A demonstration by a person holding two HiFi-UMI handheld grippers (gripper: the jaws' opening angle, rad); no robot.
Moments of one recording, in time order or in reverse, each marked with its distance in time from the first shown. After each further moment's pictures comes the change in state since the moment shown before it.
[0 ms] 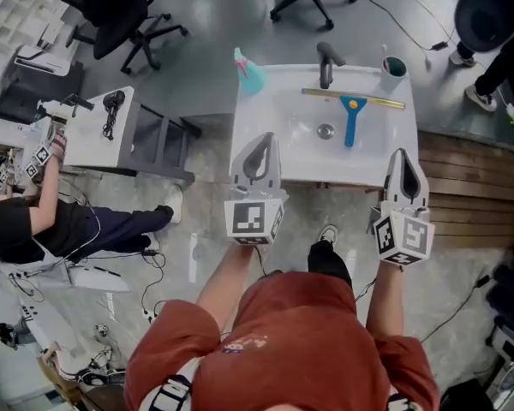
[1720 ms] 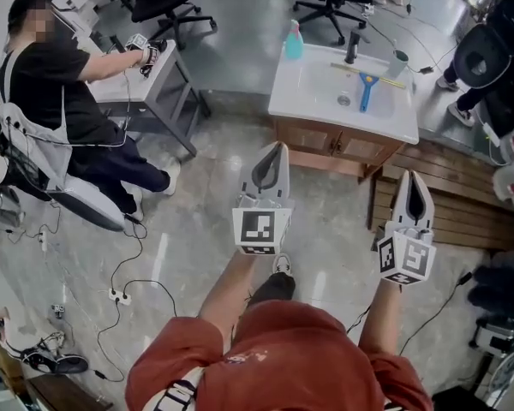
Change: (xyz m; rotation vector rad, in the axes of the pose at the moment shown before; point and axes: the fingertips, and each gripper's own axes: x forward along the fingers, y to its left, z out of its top) left arm -0.422 0.012 0.035 -0.032 -0.132 0.058; right arm -0.375 0.204 0.026 -0.202 -0.122 0.040
